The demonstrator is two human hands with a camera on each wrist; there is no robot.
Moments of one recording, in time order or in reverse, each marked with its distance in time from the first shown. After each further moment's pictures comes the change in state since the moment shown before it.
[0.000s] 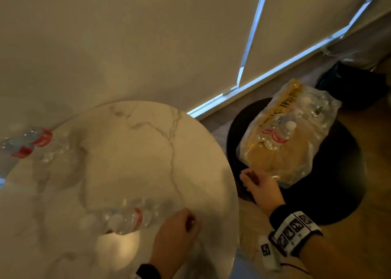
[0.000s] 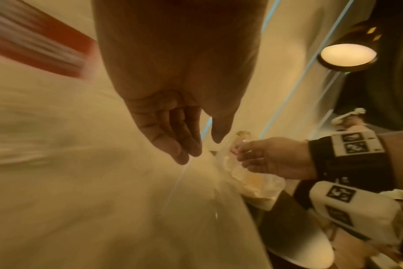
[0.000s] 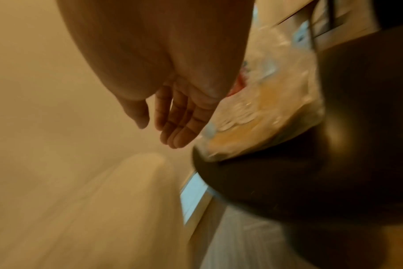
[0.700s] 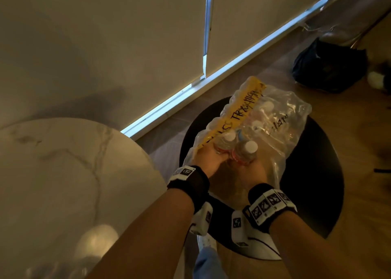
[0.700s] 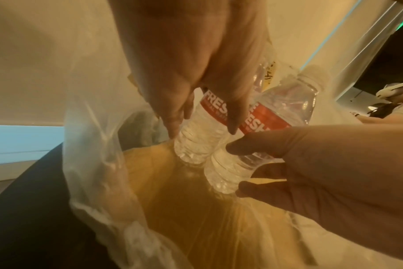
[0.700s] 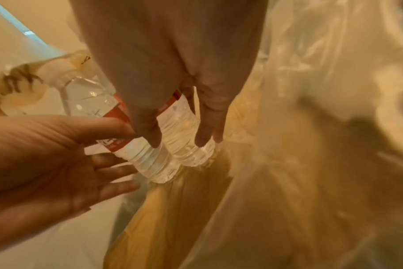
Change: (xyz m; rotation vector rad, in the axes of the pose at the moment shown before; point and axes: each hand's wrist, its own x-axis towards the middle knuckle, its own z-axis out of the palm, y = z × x) left_hand 0.308 0.244 0.089 -0.277 -0.035 0.336; right_hand 0.195 0.069 -0.085 0.167 0.202 0.225
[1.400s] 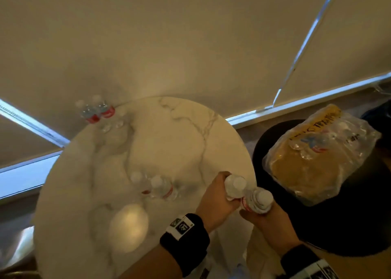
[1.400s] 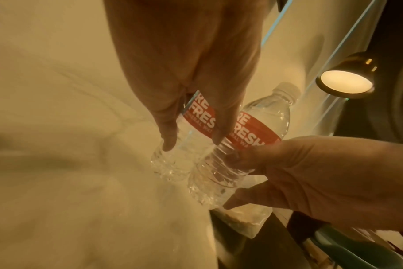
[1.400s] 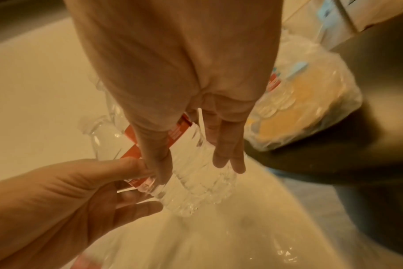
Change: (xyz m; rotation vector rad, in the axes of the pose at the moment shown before) left_hand -0.355 -0.058 -0.109 -0.155 0.255 -0.067; right_hand -0.321 -0.018 0.046 -0.158 -0.477 -0.250
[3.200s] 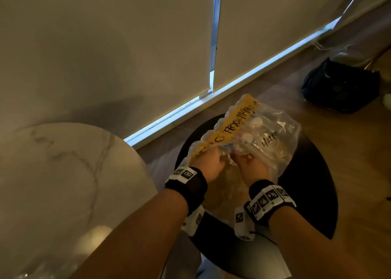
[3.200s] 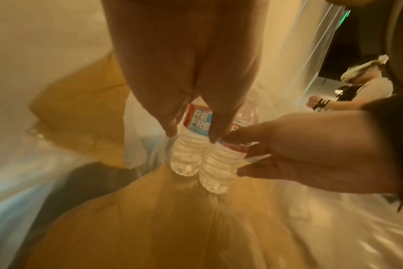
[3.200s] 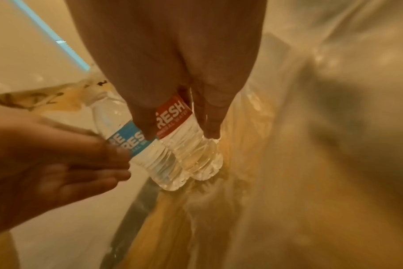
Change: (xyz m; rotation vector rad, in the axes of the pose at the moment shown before) left_hand 0.313 0.107 0.216 0.661 -0.262 0.081; right_hand 0.244 0.063 -0.247 -0.043 0.320 0.204
